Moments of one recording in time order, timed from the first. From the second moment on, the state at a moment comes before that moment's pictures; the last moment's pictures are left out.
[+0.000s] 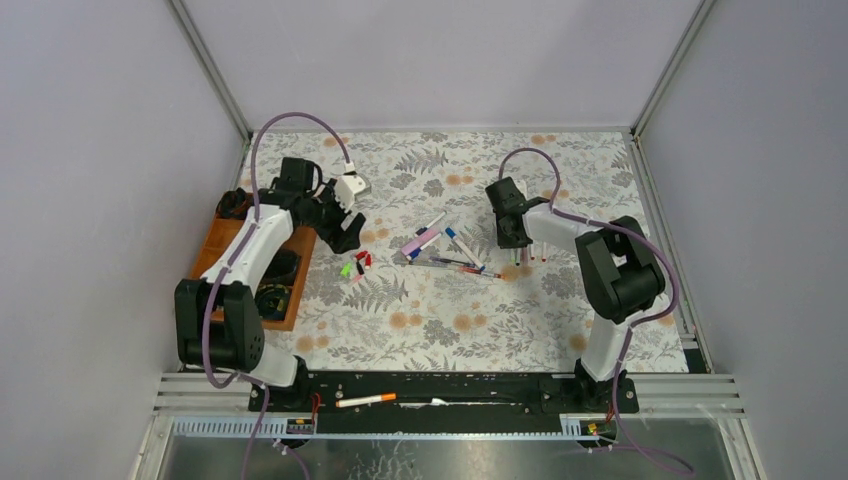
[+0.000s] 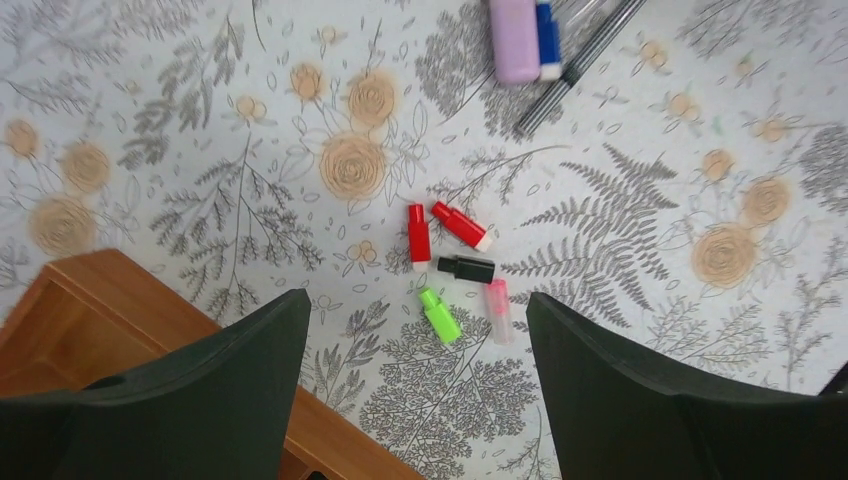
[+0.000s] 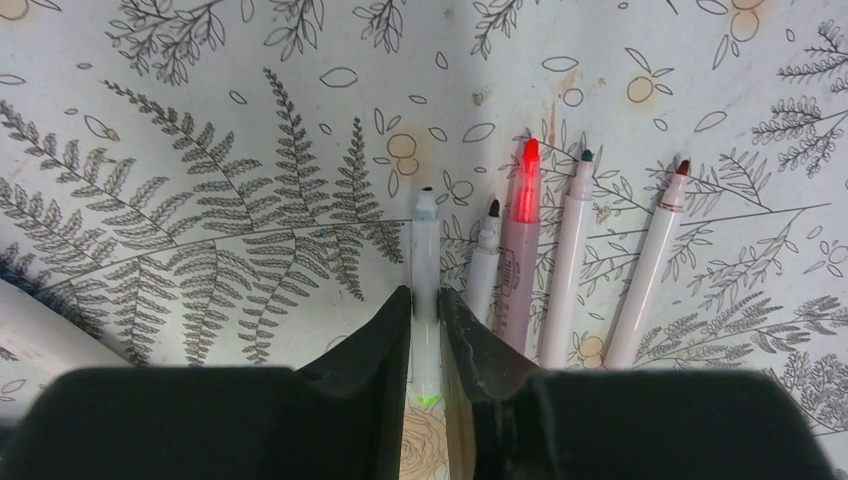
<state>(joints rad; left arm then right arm) -0.07 1.49 1.12 -0.68 0.56 0.71 0.44 1.85 1.14 -0.44 0.32 0.35</state>
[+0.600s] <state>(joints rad) -0.07 1.43 1.32 -0.86 0.69 0.64 0.58 1.63 1.14 -0.41 0.15 0.24</state>
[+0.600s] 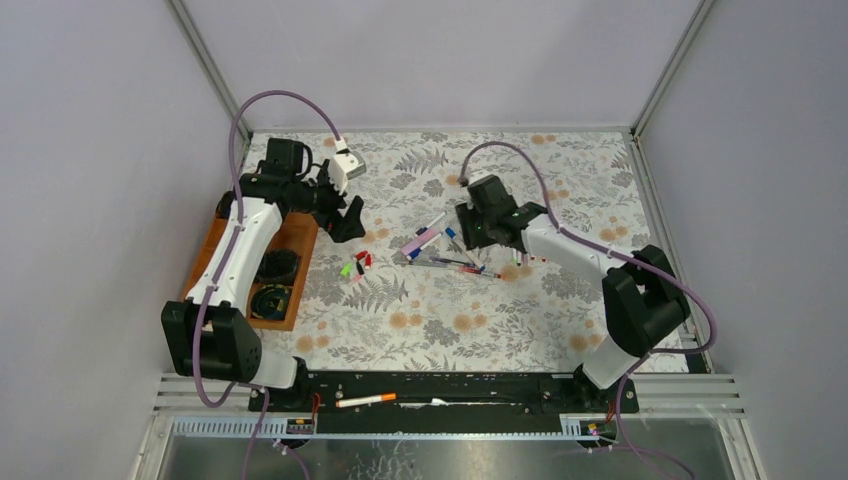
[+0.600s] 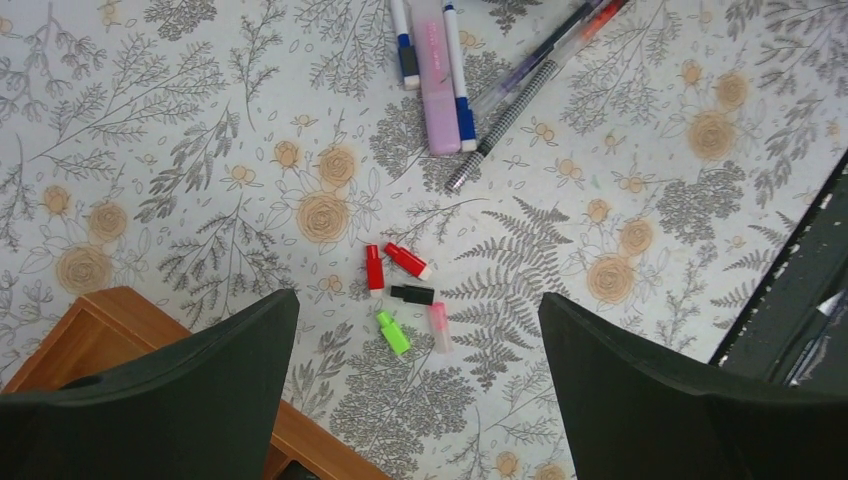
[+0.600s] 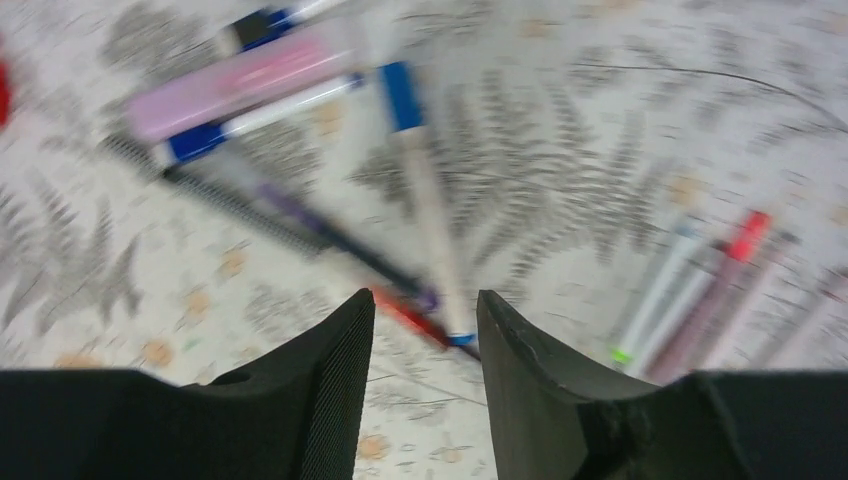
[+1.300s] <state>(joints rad) -0.06 1.42 1.35 -0.95 0.75 0.60 0.80 2.02 1.43 -0.39 -0.17 0.01</state>
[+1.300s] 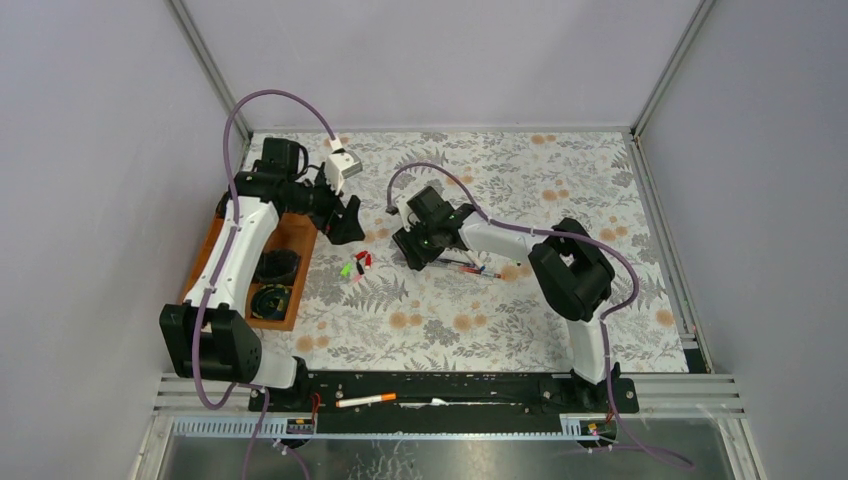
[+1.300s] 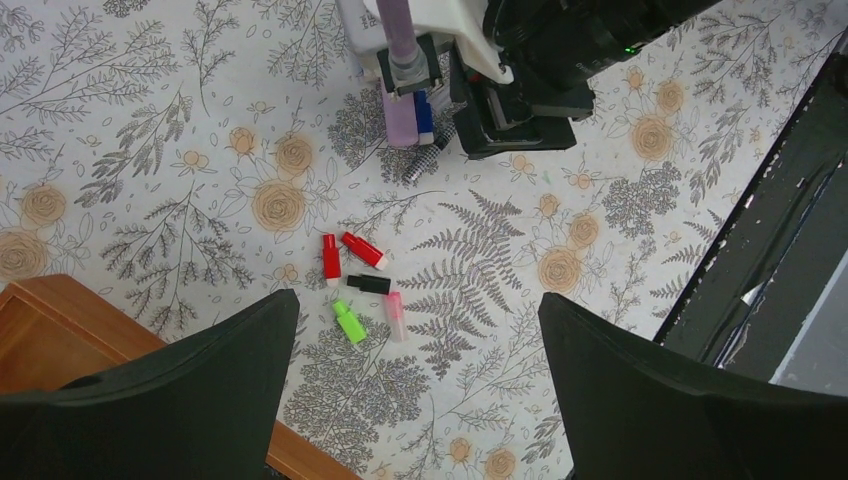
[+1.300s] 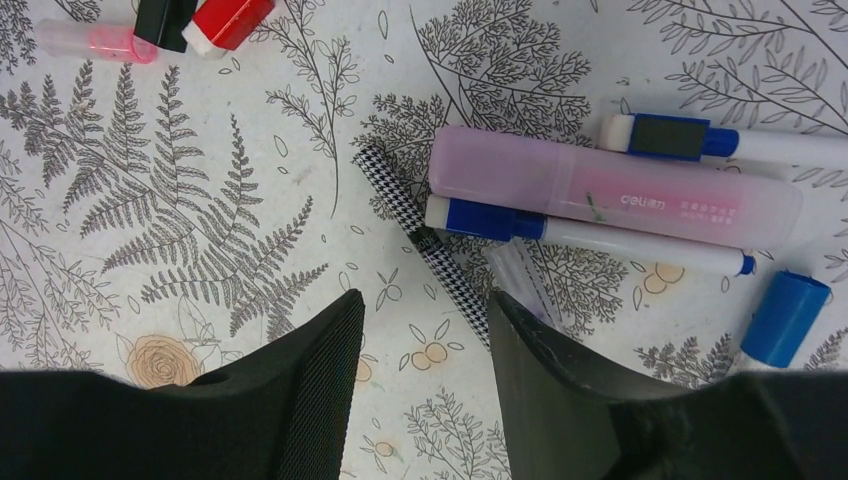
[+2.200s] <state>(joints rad) -0.01 1.42 1.43 -1.01 0.77 0.61 0.87 2.06 1.39 -0.32 -0.17 0.02</state>
